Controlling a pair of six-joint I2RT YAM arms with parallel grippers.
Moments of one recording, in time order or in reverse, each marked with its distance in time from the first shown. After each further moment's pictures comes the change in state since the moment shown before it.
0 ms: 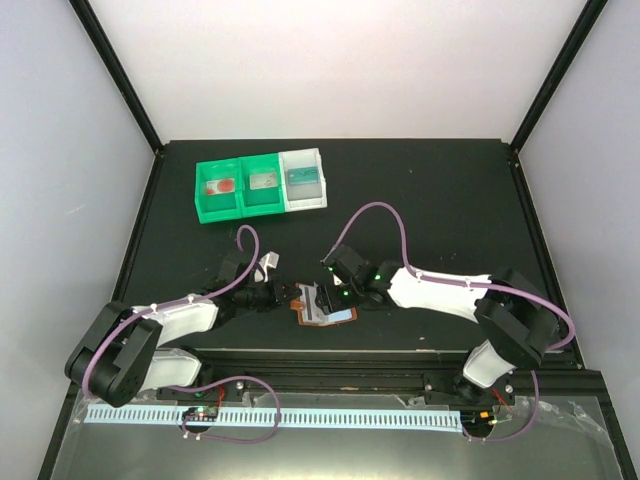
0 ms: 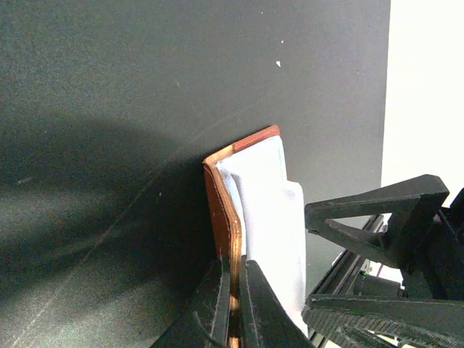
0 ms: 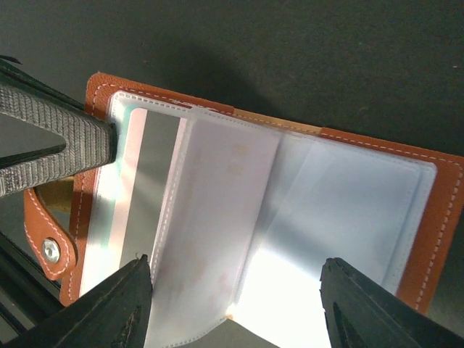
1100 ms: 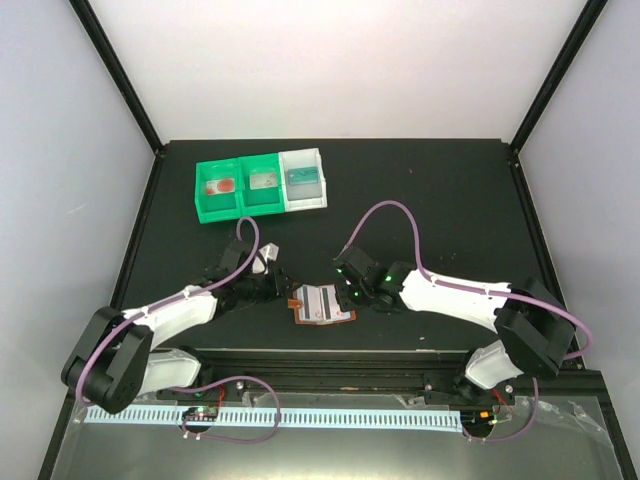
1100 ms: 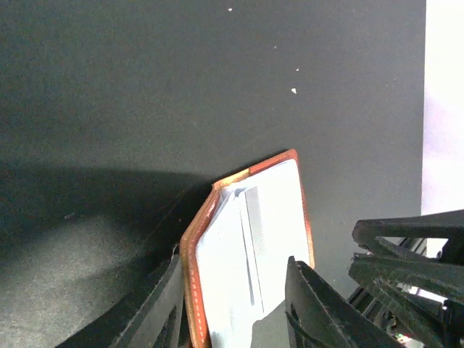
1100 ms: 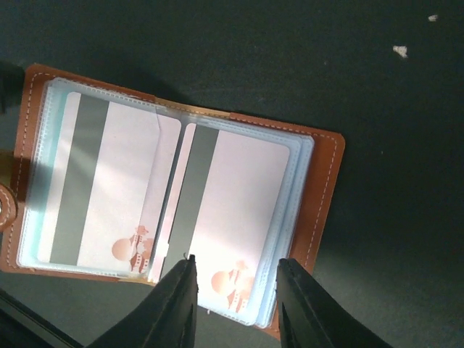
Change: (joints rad) left arm 0.000 -0.020 0.108 -0.204 -0.089 0.103; right arm -0.007 -0.103 -0.036 -0.106 0.136 0.000
